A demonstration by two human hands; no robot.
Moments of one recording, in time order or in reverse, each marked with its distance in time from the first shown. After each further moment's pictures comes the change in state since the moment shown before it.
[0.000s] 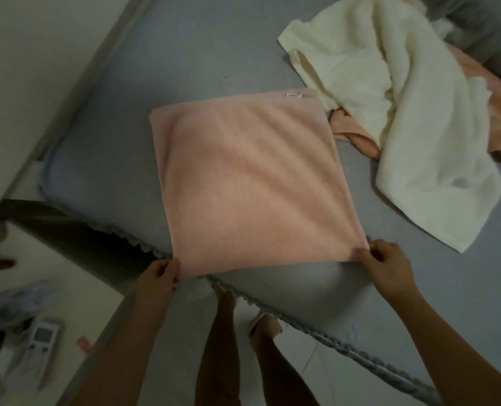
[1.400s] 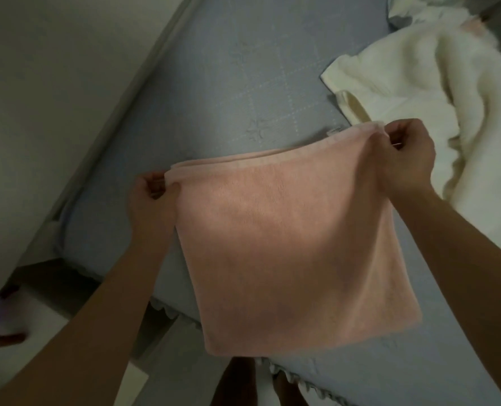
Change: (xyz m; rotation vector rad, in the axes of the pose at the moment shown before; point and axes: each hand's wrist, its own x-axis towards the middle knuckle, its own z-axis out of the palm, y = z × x) left_hand 0.161 0.202 -0.010 -0.098 0.265 0.424; right_hand 0.179 -0.247 -0.006 0.386 0.407 -0.186
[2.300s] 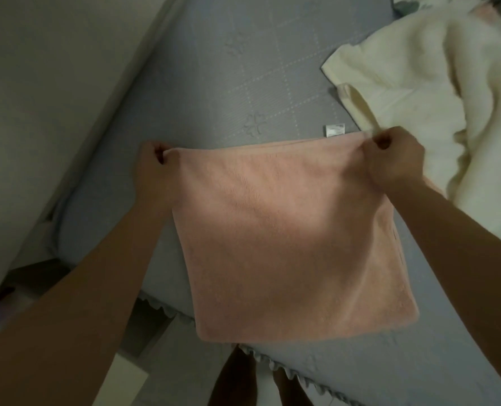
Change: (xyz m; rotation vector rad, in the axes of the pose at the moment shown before) left_hand 0.043 0.029 0.029 0.218 -0.028 0.081; right_hand 0.009 0.007 0.013 -0.361 -0.137 0.038
